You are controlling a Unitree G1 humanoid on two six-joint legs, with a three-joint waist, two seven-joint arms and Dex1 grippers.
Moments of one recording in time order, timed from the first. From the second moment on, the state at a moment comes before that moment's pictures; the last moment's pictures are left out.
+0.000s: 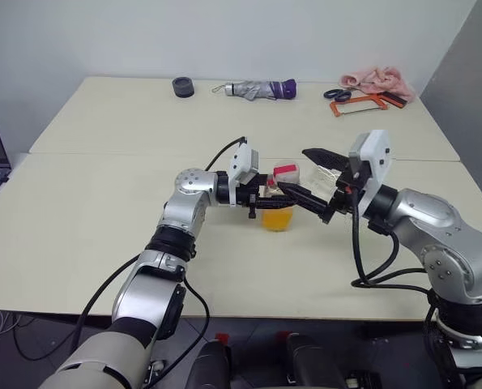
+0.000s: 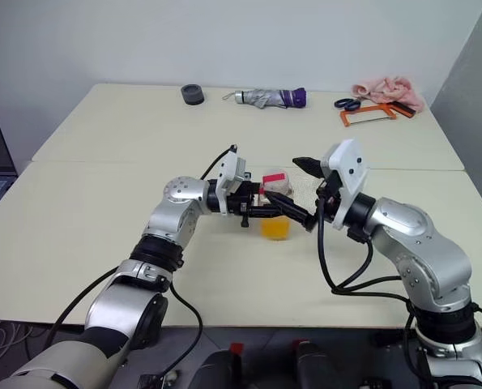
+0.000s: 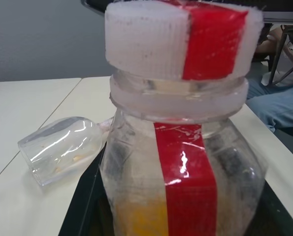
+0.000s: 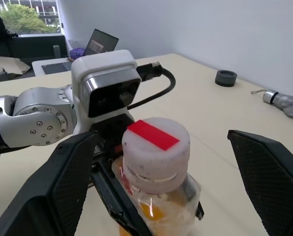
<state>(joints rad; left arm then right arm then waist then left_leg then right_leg) -0.89 0.23 -0.11 0.65 -0.27 -0.04 -1.39 -0.51 -0.53 0.01 -0.52 0.60 0.72 0.56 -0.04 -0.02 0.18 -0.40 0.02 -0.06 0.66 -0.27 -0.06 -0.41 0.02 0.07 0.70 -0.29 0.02</state>
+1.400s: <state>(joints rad) -0.87 0.23 -0.11 0.63 -0.27 -0.03 -1.39 -0.52 -0.48 0.00 -0.47 0.57 0.68 0.60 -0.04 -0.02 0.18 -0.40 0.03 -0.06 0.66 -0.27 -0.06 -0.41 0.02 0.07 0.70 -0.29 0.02</state>
